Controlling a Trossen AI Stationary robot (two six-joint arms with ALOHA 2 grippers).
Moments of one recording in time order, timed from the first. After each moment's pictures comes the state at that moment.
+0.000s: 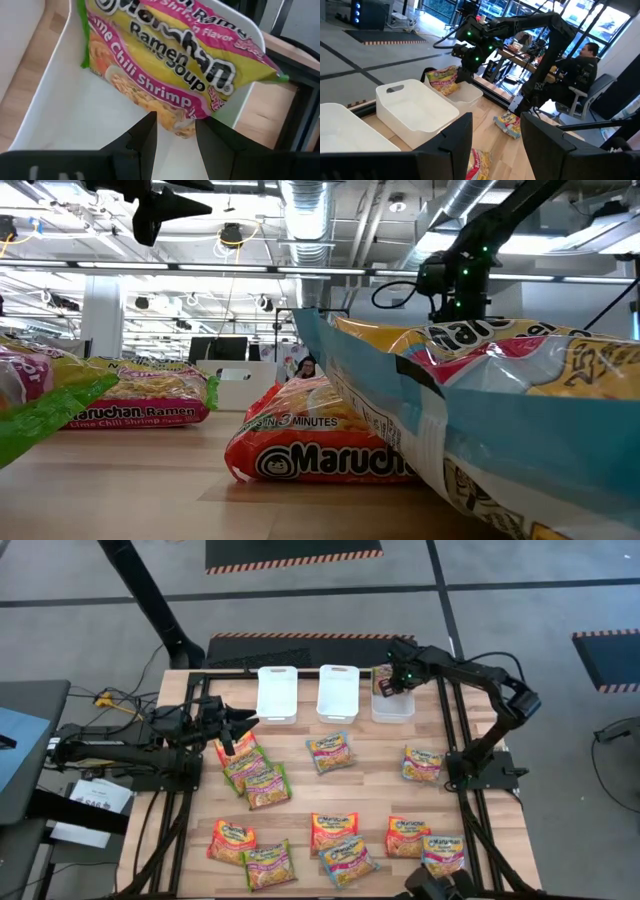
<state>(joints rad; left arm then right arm) 0.02 0.57 0.56 0.02 -0.38 -0.44 -0.85 1.62 1.12 -0.76 0.21 0.33</state>
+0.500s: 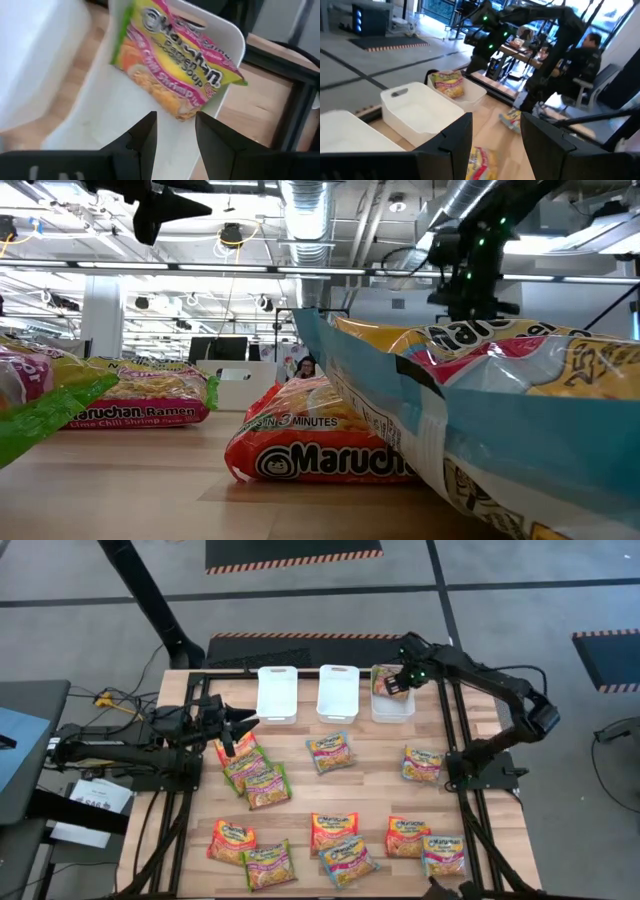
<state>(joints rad) 0.03 0.57 0.56 0.01 -0.38 -0.35 -0.82 1.43 1.12 -0.83 0.12 0.35</state>
